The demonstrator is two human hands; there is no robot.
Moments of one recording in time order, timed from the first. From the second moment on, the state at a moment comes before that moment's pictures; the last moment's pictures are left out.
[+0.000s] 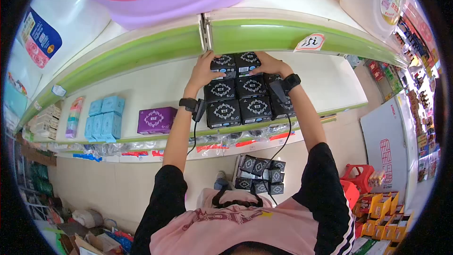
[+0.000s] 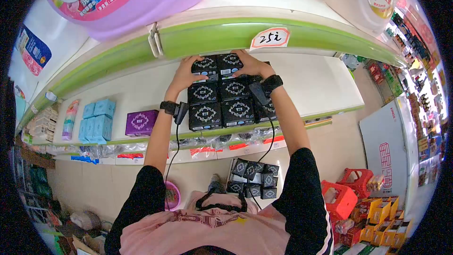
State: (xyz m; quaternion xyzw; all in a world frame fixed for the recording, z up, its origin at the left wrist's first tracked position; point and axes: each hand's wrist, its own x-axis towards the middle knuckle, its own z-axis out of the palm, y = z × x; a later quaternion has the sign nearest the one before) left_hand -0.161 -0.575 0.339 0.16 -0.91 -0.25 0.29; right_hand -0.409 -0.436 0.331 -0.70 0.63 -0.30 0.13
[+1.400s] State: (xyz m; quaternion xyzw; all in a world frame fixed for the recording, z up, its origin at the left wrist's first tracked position) left_hand -0.146 -0.587 0.300 0.16 -0.81 -0.45 0.34; right_hand -0.403 -0.395 0.314 -0.61 0.62 -0.46 0.20
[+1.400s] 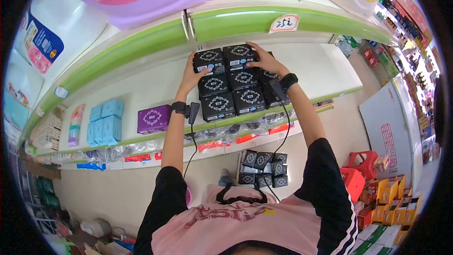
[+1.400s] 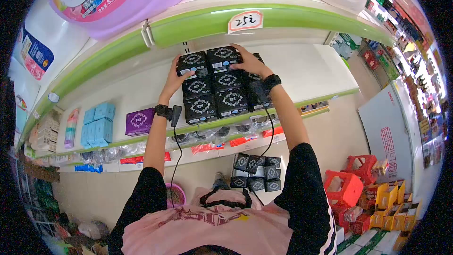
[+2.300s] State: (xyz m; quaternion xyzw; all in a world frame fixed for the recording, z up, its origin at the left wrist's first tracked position) left_hand -0.030 -0.395 0.299 0.27 -0.73 -0.31 0.55; right_hand -0.235 0.038 0.105 -0.10 0.79 -0.59 0.13
